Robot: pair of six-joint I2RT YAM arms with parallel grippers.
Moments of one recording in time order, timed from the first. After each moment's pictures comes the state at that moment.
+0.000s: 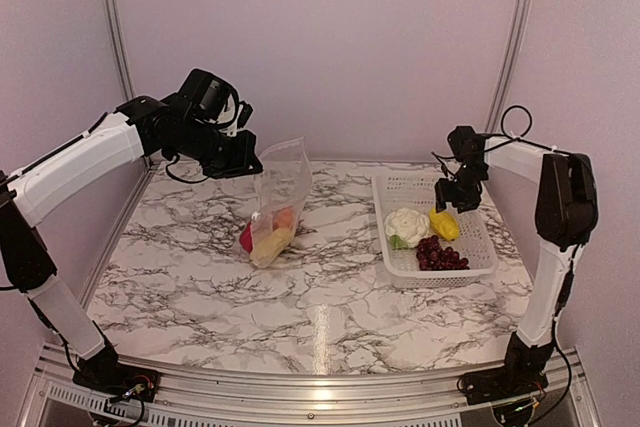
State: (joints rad) left arm -0.67 1.63 1.67 -0.82 0.09 -0.51; right arm 0.13 1.97 1.60 -0.88 0.03 0.14
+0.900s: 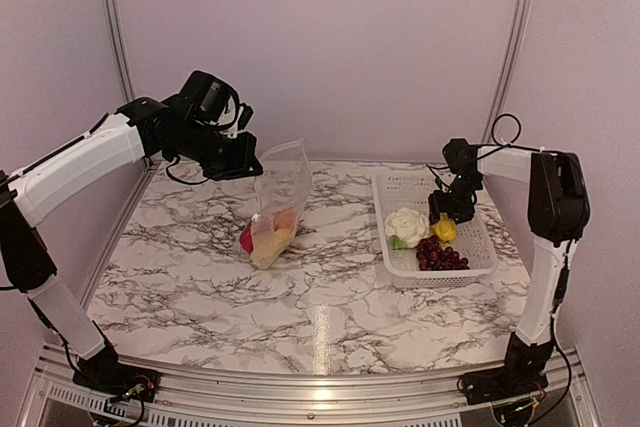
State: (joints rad) left arm -0.67 1.63 1.66 -0.81 0.10 -0.51; right arm 0.13 2.04 1.56 -0.85 -0.03 0.13
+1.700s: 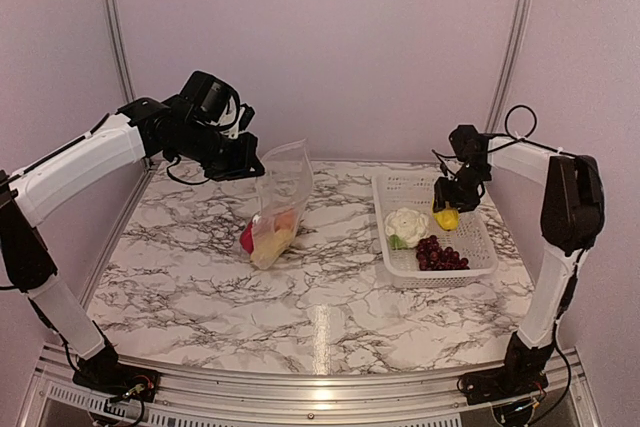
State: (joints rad) left arm -0.67 1.63 1.66 -0.81 0.12 -0.52; right arm 0.14 1.94 1.55 -0.88 -0.04 0.17
